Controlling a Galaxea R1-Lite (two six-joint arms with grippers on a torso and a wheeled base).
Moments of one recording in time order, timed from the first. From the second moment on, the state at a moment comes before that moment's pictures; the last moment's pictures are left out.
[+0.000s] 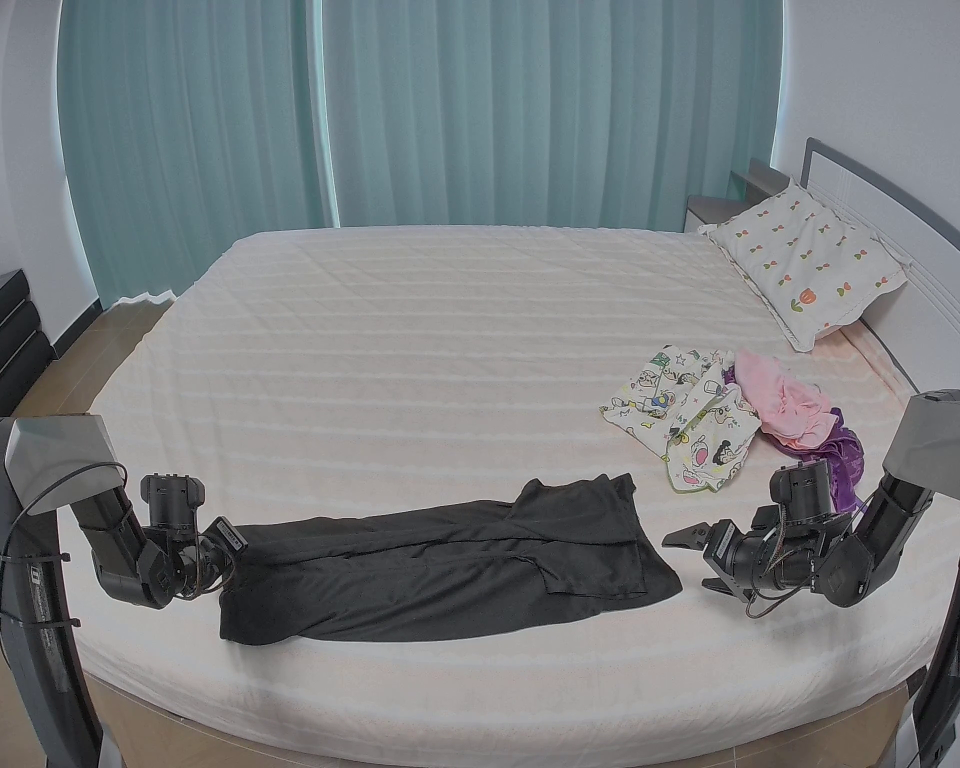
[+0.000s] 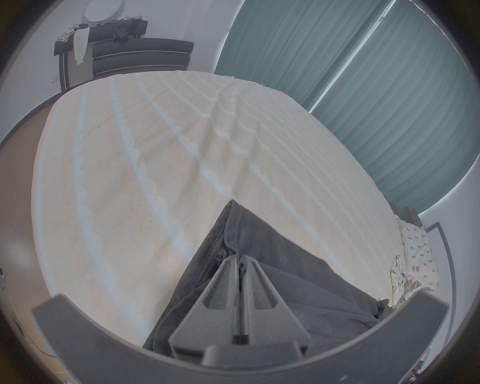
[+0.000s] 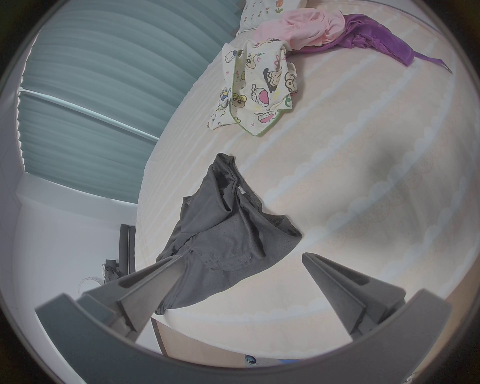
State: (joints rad) left arm 0.09 2.30 -0.66 -0.91 0.06 -0.74; right arm 0.19 2.13 -0.55 -0.85 0.27 0.83
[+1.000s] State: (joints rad) left arm 0.13 2.19 -0.54 -0.88 0.03 -0.66; right arm 0.19 2.13 -0.55 -0.86 0.27 0.83
